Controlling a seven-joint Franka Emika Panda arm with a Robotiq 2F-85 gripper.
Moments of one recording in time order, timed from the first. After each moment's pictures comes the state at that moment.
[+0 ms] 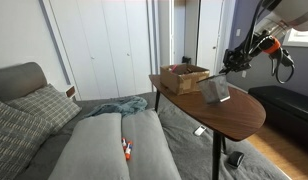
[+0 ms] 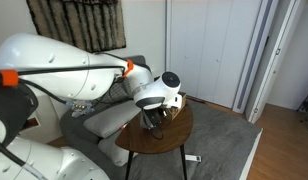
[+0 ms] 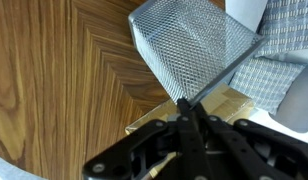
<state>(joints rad) 0.02 -0.53 -0.20 -2.64 0.67 2.40 -0.29</state>
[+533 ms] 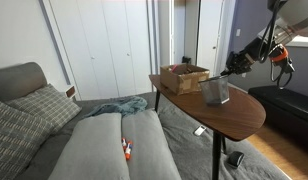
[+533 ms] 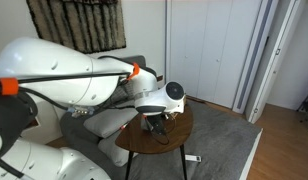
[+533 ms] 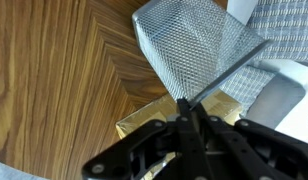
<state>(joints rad) 0.05 -0.53 -0.27 -2.68 0.79 2.41 -0.57</state>
